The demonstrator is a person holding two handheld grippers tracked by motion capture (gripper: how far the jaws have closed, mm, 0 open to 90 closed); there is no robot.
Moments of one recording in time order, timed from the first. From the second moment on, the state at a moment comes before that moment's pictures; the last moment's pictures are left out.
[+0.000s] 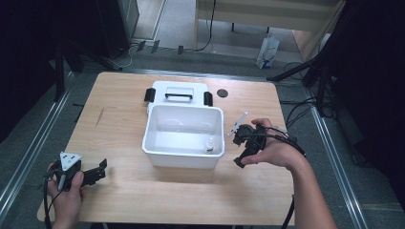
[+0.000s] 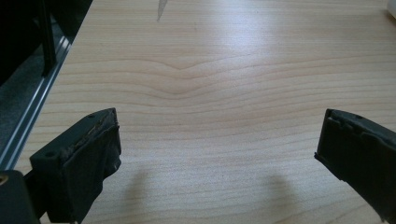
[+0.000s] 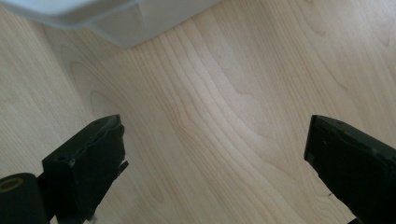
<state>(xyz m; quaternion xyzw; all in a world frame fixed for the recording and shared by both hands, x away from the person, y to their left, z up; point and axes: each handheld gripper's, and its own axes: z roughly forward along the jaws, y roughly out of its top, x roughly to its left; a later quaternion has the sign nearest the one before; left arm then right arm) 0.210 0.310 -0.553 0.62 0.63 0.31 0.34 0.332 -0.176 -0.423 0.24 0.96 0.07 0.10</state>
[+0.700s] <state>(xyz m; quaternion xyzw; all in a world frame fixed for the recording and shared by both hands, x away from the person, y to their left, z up) 0.210 0.310 -0.553 0.62 0.63 0.31 0.34 0.307 -0.226 -0.470 0.33 0.92 0.15 0.14</state>
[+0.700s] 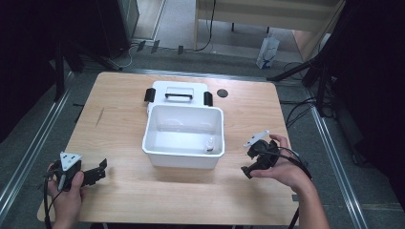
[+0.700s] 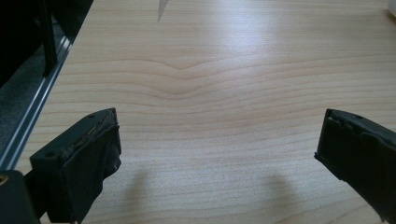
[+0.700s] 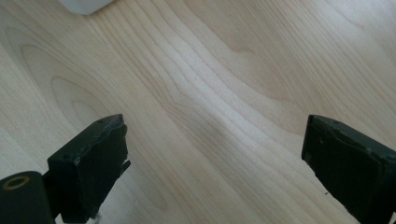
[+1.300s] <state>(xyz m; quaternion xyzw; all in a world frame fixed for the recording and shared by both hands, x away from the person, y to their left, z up) 0.211 0.309 -0.553 0.63 0.63 0.31 0.33 0.269 -0.289 -0.525 0.46 0.81 0.30 0.22</state>
